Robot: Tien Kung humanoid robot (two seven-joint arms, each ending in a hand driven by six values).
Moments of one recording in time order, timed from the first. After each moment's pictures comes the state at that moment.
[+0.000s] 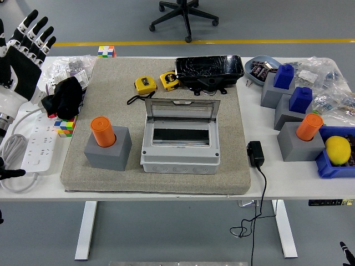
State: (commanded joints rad) left arm -0.20 0.19 -1.63 -1.48 1.07 -0.21 -0.08; right arm 0.15 -0.12 1.50 0.18 -1.26 -0.14 -0.06
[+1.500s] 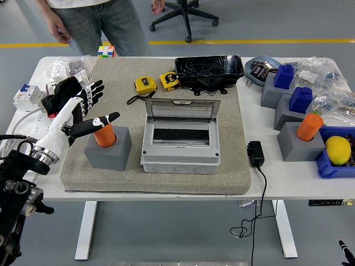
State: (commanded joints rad) left arm -0.09 0.10 -1.50 -1.43 1.45 -0.20 -0.07; right arm 0.15 -0.12 1.48 0.18 -1.24 -0.14 -0.06
